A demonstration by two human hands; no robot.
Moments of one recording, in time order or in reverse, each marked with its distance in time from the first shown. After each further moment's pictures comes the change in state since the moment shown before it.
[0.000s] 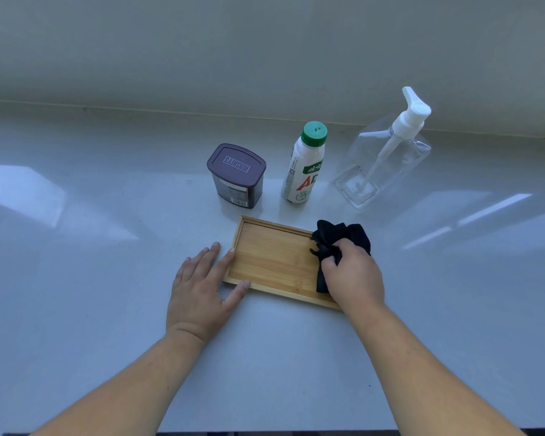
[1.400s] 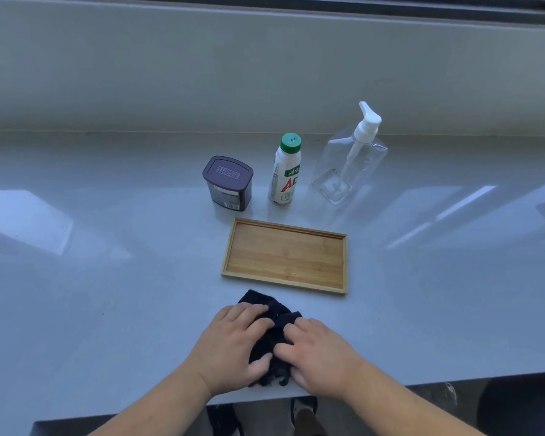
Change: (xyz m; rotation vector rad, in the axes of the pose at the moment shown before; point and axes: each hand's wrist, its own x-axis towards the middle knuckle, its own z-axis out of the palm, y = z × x) left_hand -0.087 0.044 -0.033 0.021 -0.235 0.616; right_hand -0.146 0.030 0.005 -0.369 -0.446 -0.944
